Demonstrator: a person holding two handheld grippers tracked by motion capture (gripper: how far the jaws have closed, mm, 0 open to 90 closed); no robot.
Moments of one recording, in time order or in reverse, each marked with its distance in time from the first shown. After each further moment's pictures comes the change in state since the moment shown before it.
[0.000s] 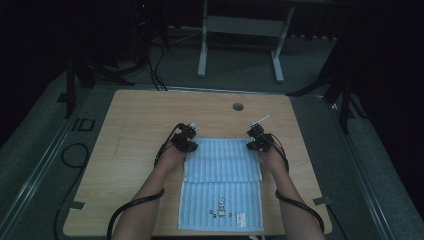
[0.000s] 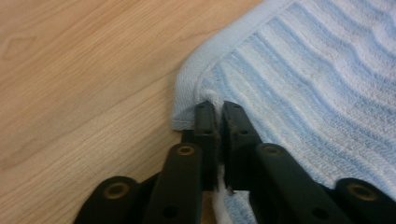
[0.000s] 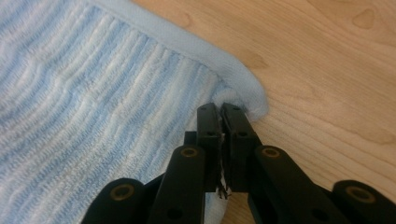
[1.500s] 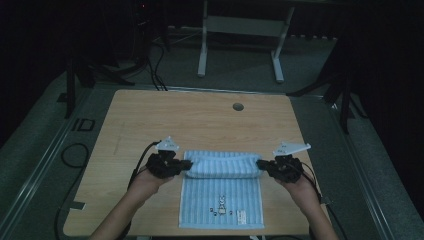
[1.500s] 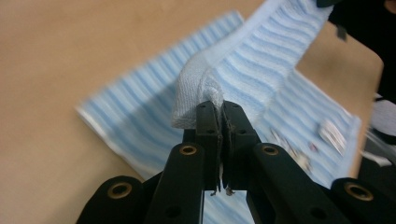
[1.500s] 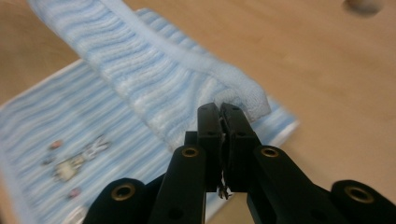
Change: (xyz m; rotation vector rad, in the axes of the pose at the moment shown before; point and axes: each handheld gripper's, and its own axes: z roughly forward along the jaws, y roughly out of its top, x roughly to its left) left arm -0.043 -0.090 -0.120 -0.250 -0.310 0.008; right arm 0.038 -0.106 -0.124 -0.364 0.236 -0.142
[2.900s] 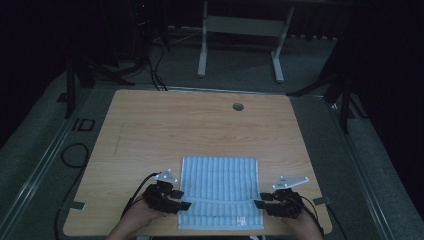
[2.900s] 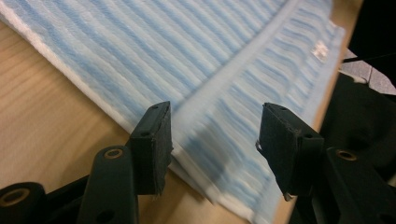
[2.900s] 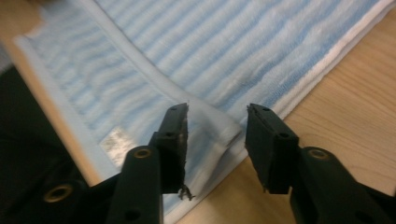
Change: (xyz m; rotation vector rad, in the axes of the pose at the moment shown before) left arm -0.013 -0.060 0.021 0.173 -0.084 -0.019; right arm 0.033 -0.075 0.012 0.135 0.087 0.099
